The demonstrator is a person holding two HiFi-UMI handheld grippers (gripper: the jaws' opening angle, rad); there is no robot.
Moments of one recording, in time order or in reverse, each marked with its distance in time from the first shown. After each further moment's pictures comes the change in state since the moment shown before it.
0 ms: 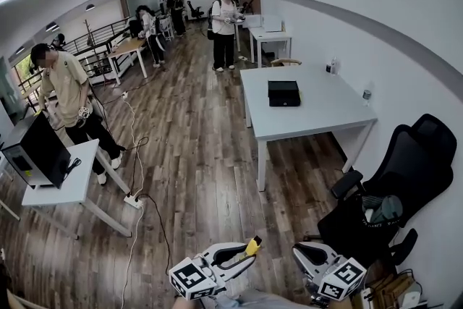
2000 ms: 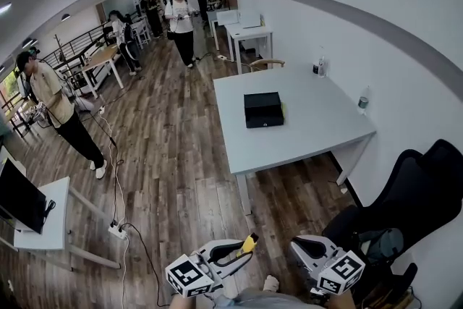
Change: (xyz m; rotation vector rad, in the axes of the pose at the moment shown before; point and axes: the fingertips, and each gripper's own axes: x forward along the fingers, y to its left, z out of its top) left arm 0.204 0.222 0.048 0.010 0.069 -0.078; right arm 0.121 -0.267 0.085 -0.039 0.023 -0.076
